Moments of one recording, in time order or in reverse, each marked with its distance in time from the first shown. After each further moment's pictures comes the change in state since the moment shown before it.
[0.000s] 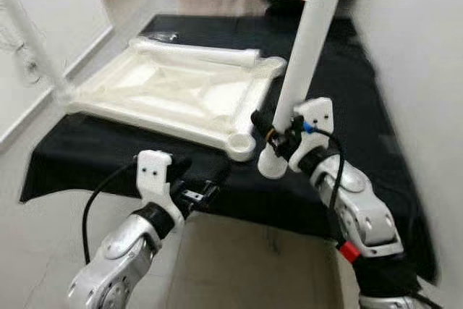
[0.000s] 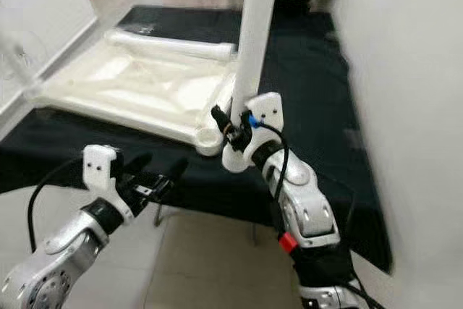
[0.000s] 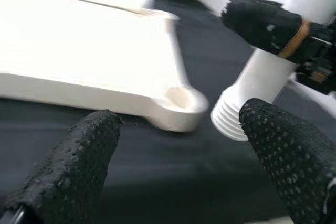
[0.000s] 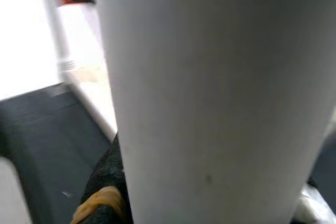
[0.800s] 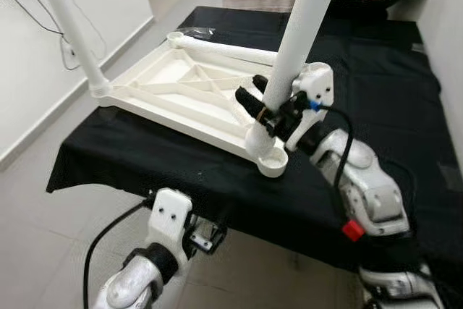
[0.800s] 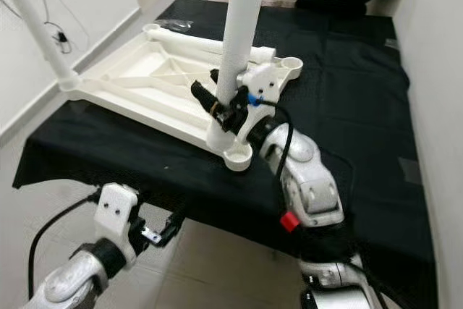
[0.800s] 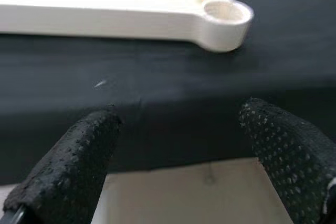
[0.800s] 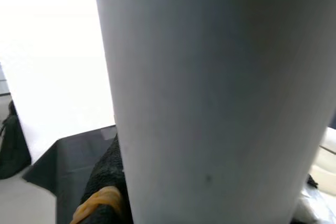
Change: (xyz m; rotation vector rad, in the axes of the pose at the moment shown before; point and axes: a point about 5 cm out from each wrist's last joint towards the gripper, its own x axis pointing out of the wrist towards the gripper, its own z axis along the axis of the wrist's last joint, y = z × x) left arm -0.032 -0.021 -0.030 0.225 0.159 0.014; right arm 0.015 -0.016 0.054 -0.021 -0.147 0.118
